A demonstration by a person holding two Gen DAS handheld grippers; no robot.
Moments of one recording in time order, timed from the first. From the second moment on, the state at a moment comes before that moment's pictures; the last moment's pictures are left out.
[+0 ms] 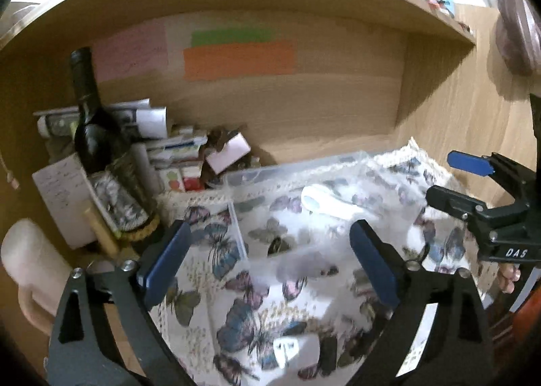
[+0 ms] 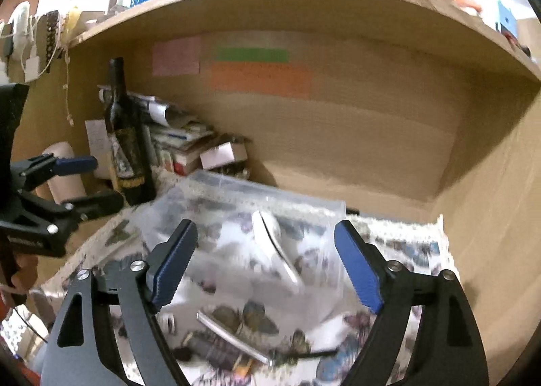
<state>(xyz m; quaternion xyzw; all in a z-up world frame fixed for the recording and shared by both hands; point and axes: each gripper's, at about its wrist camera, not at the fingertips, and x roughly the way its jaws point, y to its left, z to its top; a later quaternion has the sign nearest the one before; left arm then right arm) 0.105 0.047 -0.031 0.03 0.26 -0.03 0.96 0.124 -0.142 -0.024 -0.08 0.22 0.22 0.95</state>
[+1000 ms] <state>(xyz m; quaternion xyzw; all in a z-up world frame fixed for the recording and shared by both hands) 0.088 0.052 -0.146 -0.03 0.41 -0.09 0.90 0.123 -0.104 -0.136 -0.05 0.41 0.17 0.90</state>
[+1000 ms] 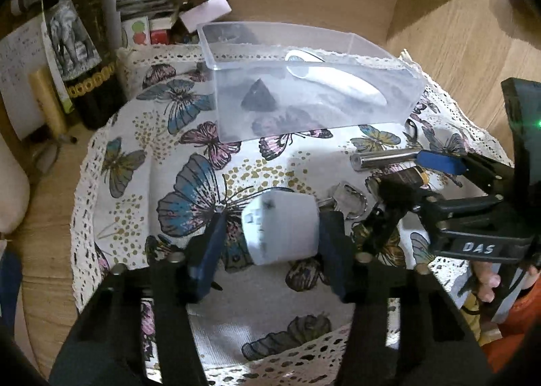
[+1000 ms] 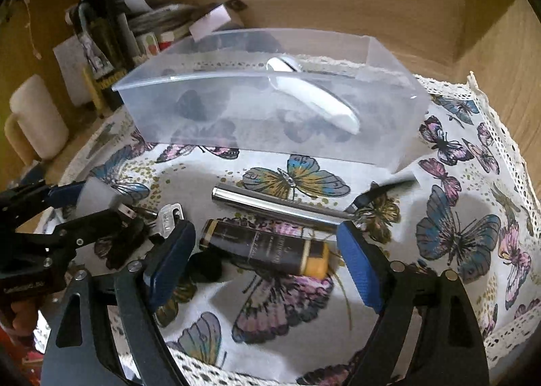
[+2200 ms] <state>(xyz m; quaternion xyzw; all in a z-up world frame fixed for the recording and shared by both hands) 0.108 0.050 -0.032 -0.04 0.27 -0.07 0.96 0.150 -0.161 -0.021 -0.02 0.26 0.15 0.95</state>
